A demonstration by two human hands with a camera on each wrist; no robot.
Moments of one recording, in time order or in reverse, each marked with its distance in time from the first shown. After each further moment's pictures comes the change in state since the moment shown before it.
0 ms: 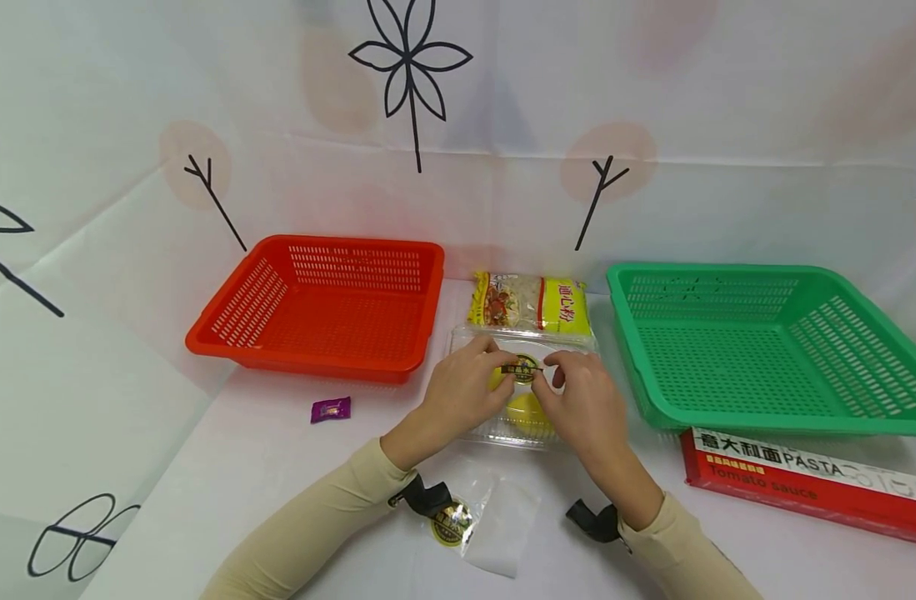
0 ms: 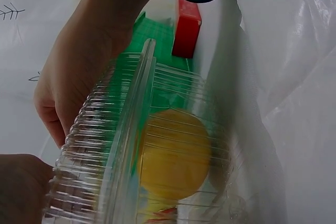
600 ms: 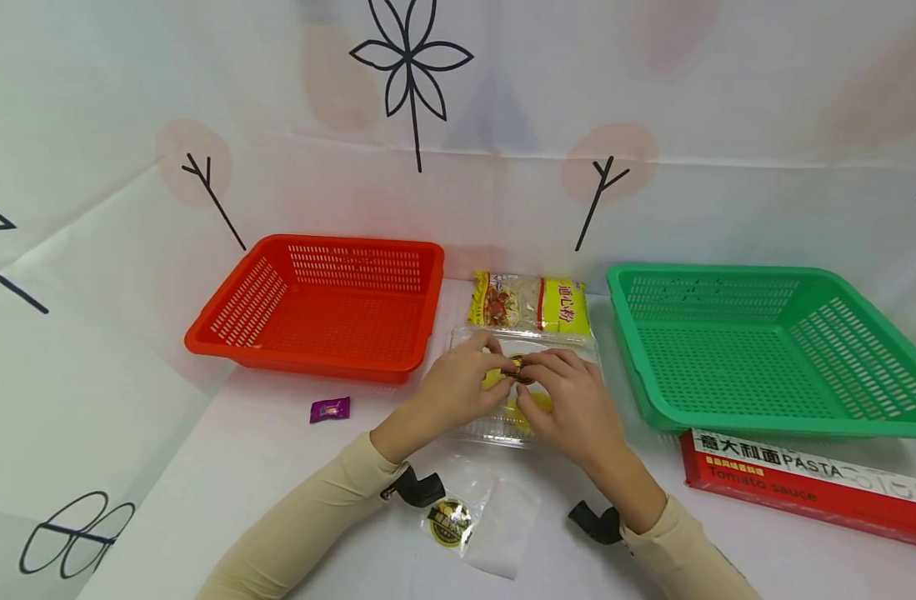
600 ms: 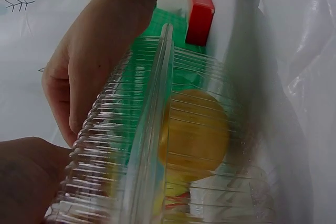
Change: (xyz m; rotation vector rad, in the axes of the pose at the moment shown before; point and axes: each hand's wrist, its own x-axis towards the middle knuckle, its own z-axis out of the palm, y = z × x) left_hand 0.004 -0.011 -0.010 -0.072 -0.108 0.100; right_hand 0.001 0.010 0.007 0.090 -0.017 -0.392
